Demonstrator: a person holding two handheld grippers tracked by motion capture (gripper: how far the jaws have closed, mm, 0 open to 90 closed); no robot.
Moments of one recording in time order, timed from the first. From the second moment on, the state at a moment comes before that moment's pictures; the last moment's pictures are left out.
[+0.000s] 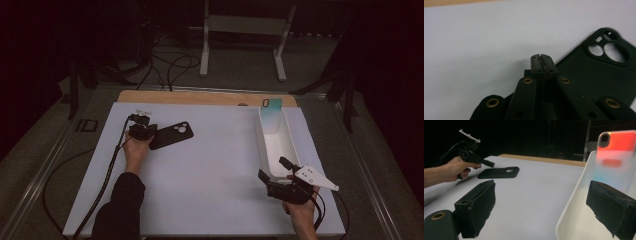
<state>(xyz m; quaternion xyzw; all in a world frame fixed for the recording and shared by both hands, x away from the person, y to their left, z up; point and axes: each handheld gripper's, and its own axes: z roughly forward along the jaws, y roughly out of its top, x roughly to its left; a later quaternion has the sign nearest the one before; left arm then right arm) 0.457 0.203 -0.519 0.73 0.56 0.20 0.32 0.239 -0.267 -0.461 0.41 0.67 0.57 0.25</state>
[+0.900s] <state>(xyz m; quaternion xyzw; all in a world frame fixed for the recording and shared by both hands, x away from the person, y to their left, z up) 0.443 0.152 -0.527 0.78 0.49 0.16 0.34 0.239 -0.267 -0.460 0.41 0.66 0.57 0.25</state>
